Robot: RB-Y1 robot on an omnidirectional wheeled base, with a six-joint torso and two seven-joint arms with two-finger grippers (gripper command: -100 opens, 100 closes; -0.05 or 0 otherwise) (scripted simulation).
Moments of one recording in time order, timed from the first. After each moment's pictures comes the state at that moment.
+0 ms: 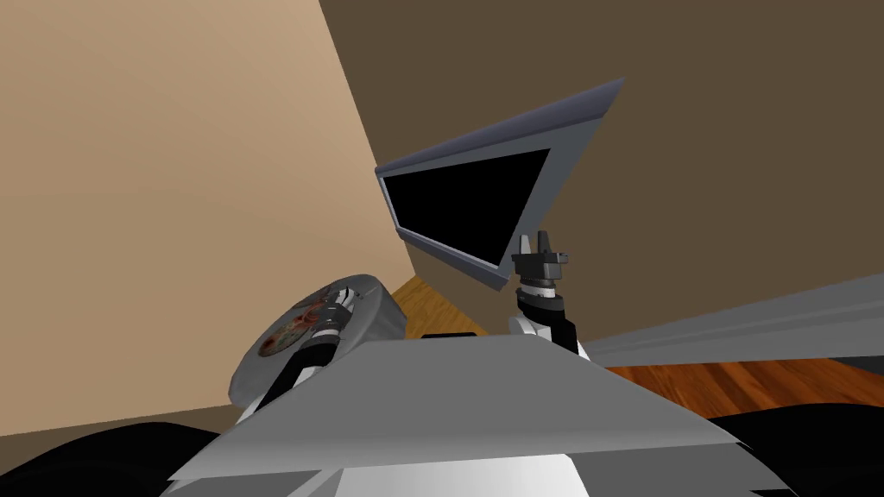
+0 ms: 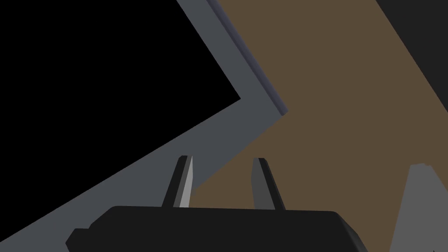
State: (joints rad) left arm 0.73 0.22 0.30 -2.06 0.23 0.01 0.25; right arm 0.54 -0.03 0.07 -2.34 -0.06 -0.57 -0.17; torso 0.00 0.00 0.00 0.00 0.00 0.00
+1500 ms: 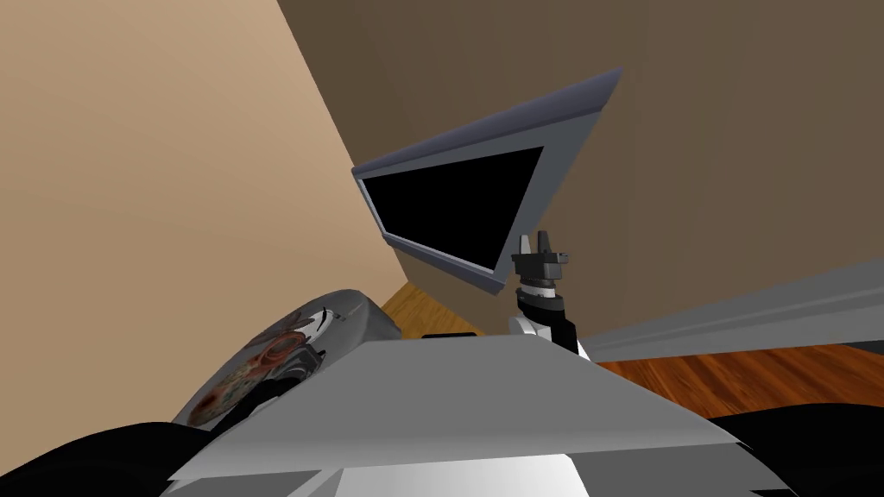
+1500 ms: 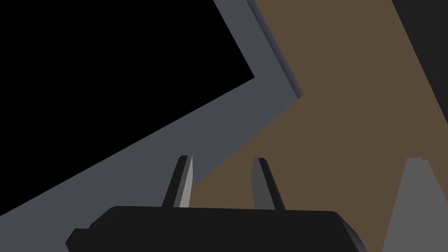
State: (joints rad) left arm 0.74 0.28 0.49 -1.79 0.39 0.35 0.23; right arm 0.54 -0.03 0.07 -2.34 -0.06 -0.57 -0.17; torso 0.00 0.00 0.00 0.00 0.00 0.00
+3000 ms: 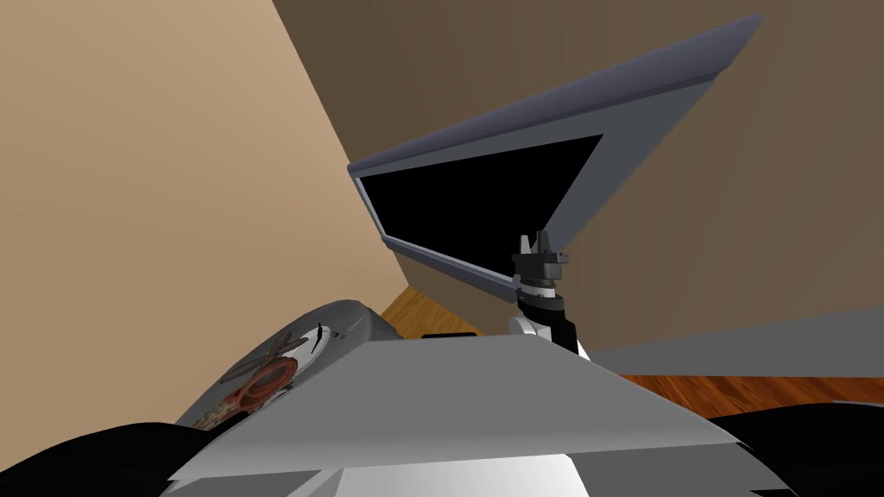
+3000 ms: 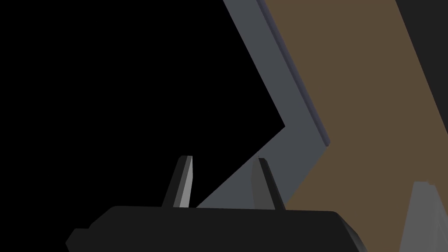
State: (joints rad) left arm 0.69 0.34 0.59 -1.52 0.54 0.67 0.13; right arm 0.54 -0.03 0.07 -2.34 -0.06 -0.57 -0.17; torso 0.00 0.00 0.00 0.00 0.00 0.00
